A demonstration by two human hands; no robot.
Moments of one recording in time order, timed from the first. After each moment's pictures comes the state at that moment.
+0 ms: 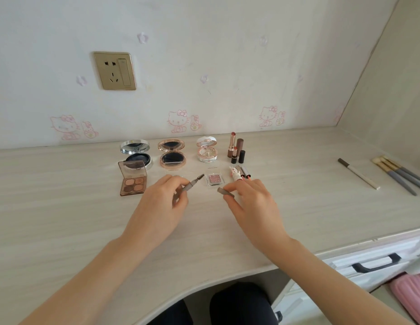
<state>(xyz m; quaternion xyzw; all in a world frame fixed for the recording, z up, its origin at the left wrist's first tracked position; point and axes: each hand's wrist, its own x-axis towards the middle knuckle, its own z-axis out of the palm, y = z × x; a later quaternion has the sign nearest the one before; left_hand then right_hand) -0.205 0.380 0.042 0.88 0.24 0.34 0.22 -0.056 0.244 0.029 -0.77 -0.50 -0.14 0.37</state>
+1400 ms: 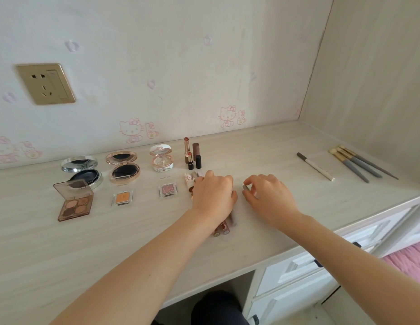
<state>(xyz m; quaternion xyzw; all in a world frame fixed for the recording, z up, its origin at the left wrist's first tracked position) -0.016 0.296 0.036 0.96 0.20 0.17 0.05 0.079 0.181 0.019 -0.88 -0.42 -0.08 0.22</state>
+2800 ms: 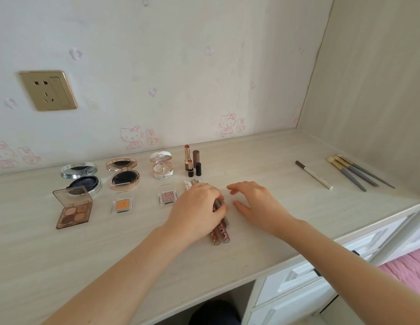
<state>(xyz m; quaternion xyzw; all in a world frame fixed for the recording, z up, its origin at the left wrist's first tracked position) -0.057 0.316 0.045 0.96 0.15 0.18 0.16 0.077 0.193 0.024 -0.80 -0.54 -0.03 0.26</state>
